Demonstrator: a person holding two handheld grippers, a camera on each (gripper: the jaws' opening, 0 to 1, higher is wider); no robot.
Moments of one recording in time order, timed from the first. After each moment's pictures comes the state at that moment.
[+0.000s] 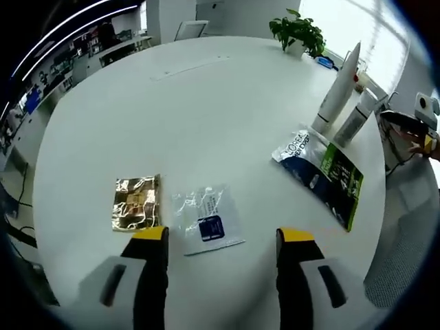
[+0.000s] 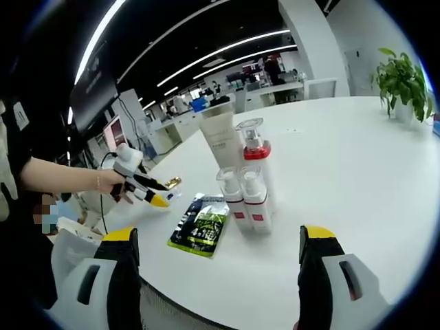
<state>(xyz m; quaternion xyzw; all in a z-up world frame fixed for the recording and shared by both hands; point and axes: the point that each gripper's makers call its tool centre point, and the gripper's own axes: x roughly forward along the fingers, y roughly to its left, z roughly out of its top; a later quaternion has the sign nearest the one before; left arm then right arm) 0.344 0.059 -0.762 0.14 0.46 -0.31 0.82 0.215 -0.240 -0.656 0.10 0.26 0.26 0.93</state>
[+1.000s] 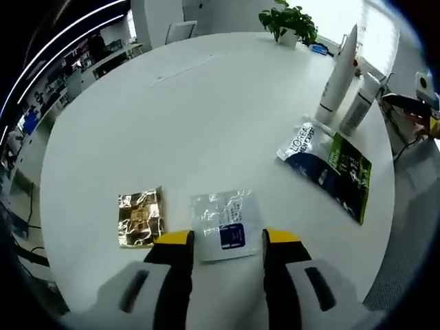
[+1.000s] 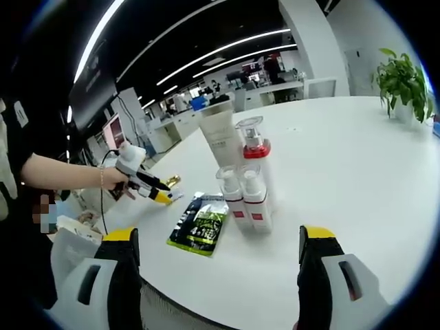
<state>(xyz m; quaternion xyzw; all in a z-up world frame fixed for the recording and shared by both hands) 0.348 0.050 -0.761 0.19 0.44 -0.34 0.81 0.215 -0.239 -0.657 0.09 0.26 0.26 0.92</state>
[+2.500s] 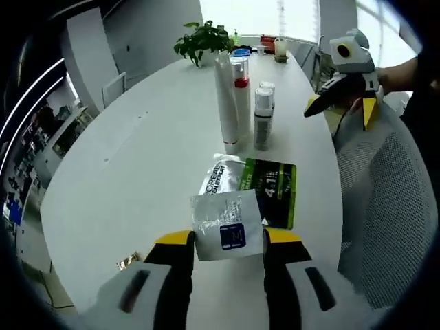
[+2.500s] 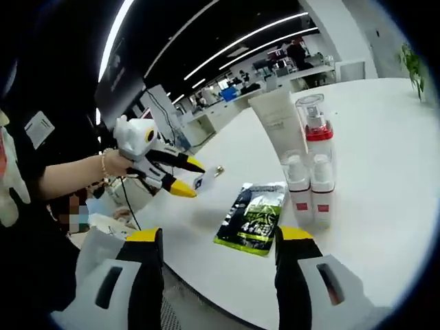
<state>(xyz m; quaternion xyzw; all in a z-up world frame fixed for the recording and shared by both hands) 0.286 -0.017 -0.681 0.29 0.32 -0.49 0.75 0.200 -0.160 -0.657 0.14 0.28 0.37 0.87</state>
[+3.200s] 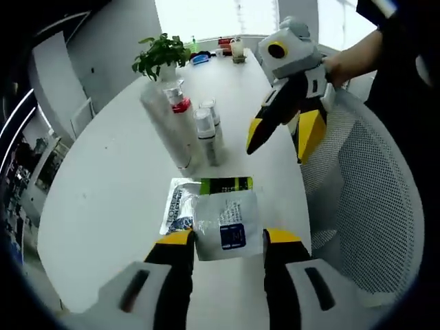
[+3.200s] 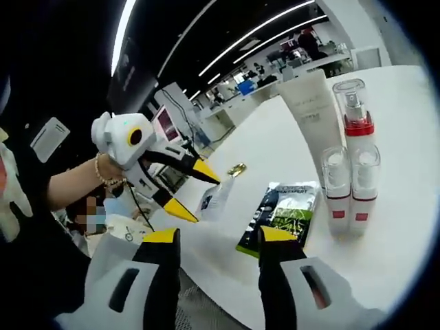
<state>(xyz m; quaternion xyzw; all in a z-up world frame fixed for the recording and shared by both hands) 0.230 -0.062 -0.662 0.33 0.29 -0.58 0.69 0.206 -0.125 -0.651 0.17 0.28 0.43 0.84</state>
